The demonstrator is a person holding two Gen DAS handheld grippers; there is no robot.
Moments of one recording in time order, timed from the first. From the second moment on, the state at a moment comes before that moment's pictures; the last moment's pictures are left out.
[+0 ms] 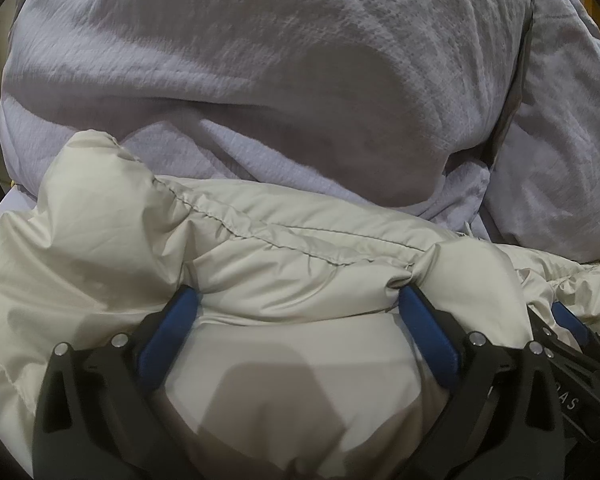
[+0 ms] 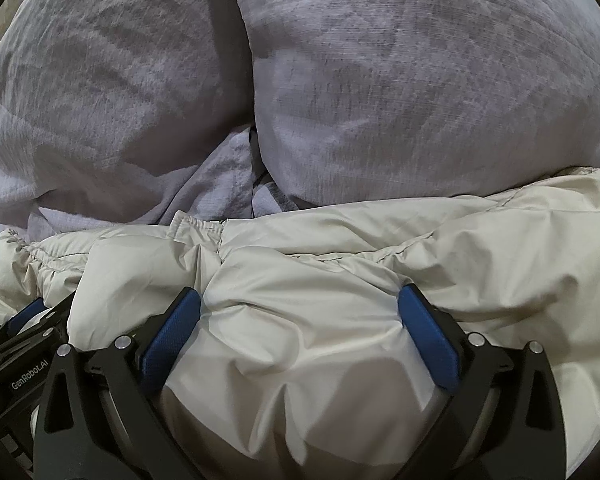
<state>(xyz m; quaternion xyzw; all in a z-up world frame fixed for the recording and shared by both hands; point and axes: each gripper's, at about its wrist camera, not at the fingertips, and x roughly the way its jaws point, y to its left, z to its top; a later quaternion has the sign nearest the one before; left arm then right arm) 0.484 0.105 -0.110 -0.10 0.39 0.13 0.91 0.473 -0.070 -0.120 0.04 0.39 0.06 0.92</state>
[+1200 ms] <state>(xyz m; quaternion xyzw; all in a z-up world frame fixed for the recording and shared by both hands) 0.479 0.109 -0.103 -0.10 0.41 0.12 0.90 0.473 -0.076 -0.112 0.04 0.41 0.06 0.91</state>
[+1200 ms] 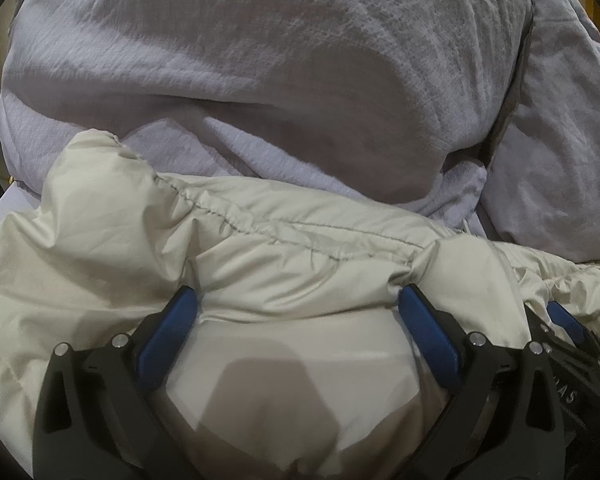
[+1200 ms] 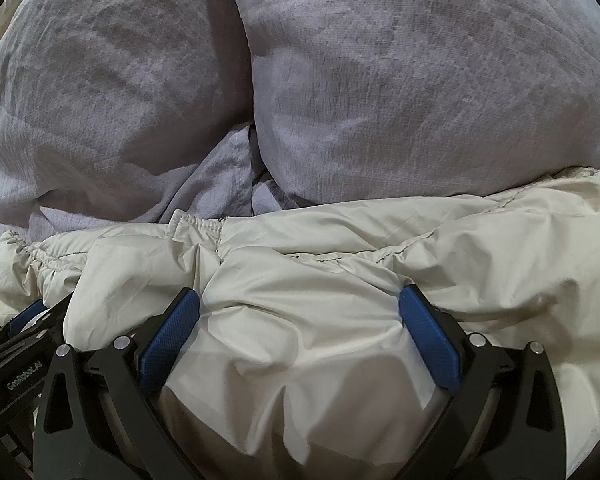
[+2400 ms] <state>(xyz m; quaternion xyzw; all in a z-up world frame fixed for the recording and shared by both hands) 0.453 0.173 -0.113 -0.02 0.39 0.20 0.90 0.482 -0.168 -0.116 -0.02 0.39 -0.06 0.92</state>
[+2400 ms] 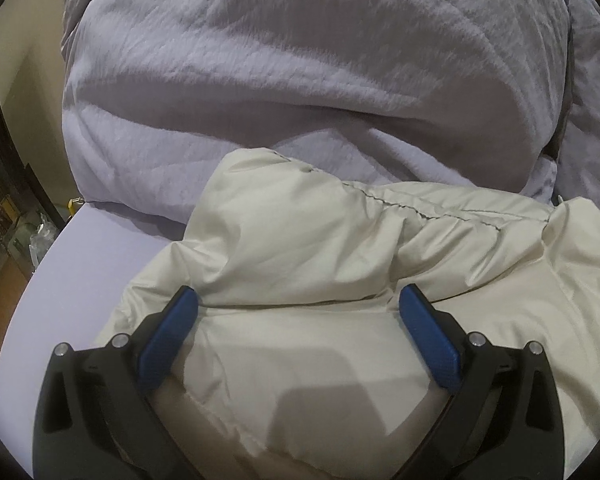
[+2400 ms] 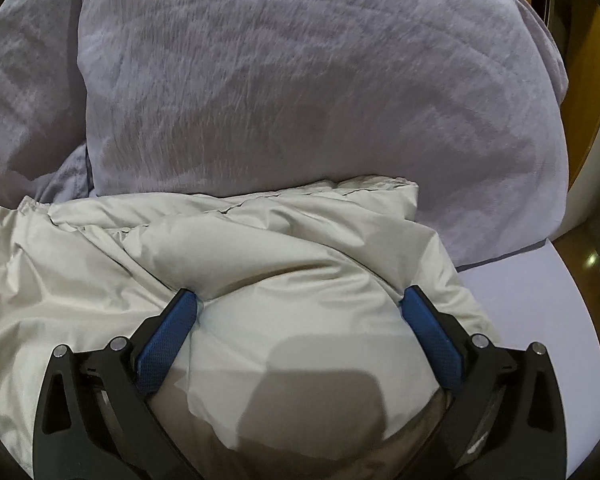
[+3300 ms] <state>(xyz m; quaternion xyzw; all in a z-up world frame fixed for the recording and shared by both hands) 0.459 0.193 -0.121 -0.02 0.40 0.20 0.89 0.489 -0.170 -0.121 -0.01 0.39 -0.06 0.92</state>
